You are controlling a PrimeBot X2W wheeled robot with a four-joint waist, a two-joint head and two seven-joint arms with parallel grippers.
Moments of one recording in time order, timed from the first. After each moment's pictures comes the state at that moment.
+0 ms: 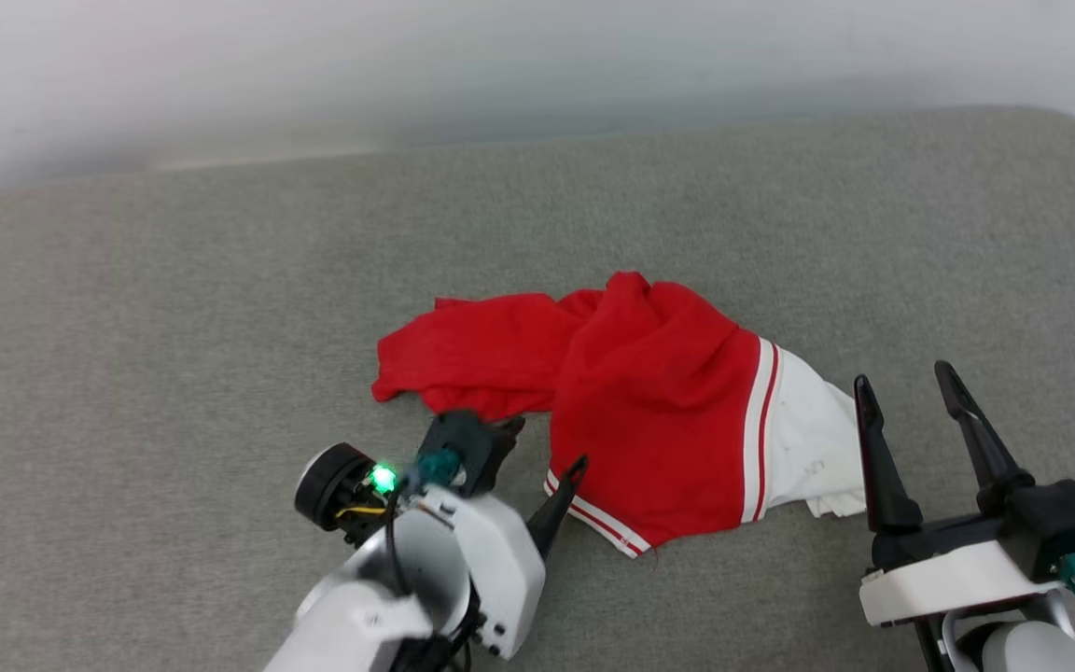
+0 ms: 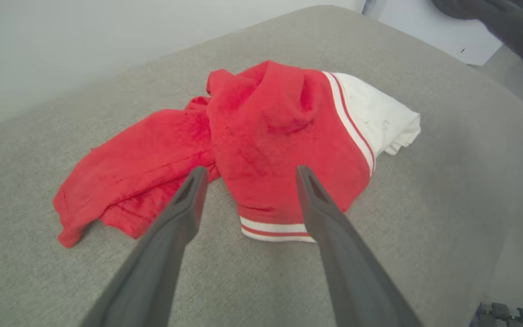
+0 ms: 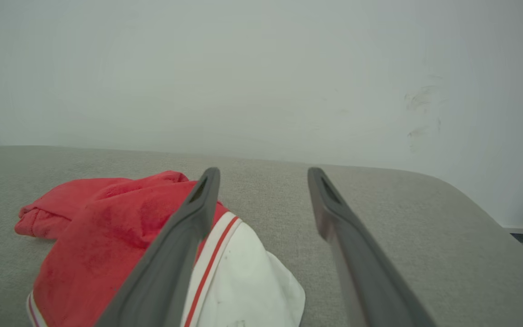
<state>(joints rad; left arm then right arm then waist) -0.24 0.19 -0.48 -0.04 -0.26 -0.13 0.33 -0.06 -0.05 -0.01 0.03 0.02 0.13 -0.26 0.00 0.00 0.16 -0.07</state>
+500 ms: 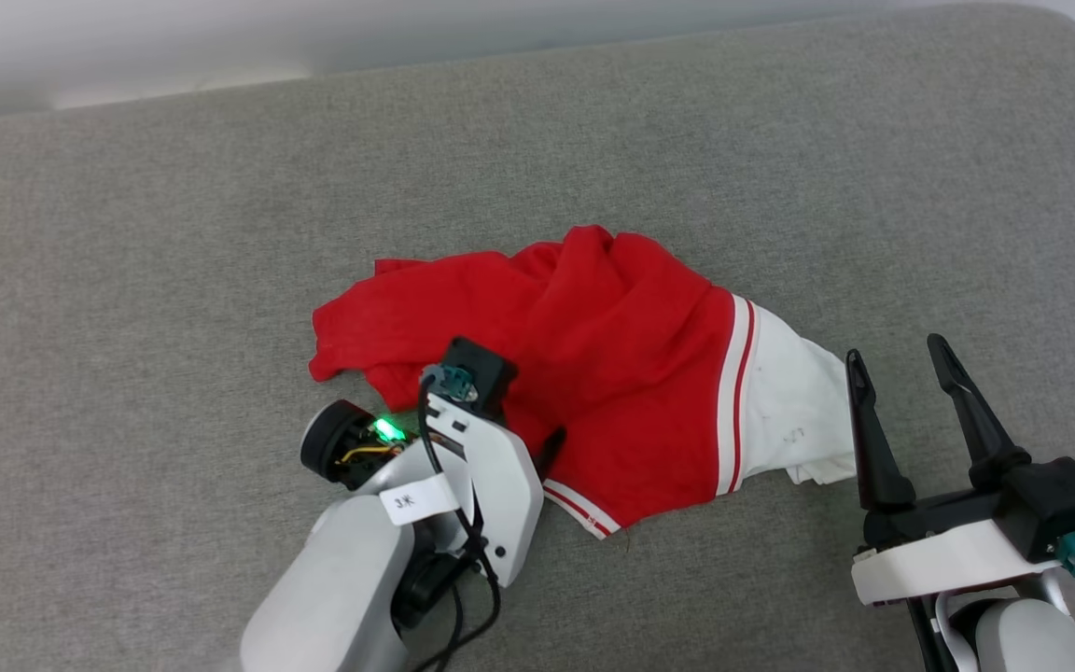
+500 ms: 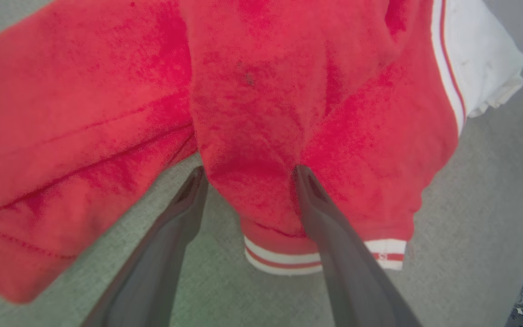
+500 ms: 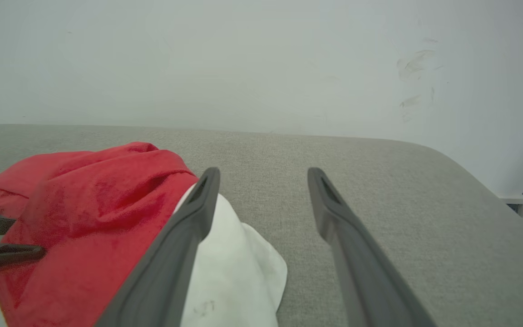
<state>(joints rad) -0.44 0.15 -0.49 0.24 -0.34 -0.13 0.46 -0.10 -0.05 0.01 0.03 0.03 0.13 -0.26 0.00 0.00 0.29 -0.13</state>
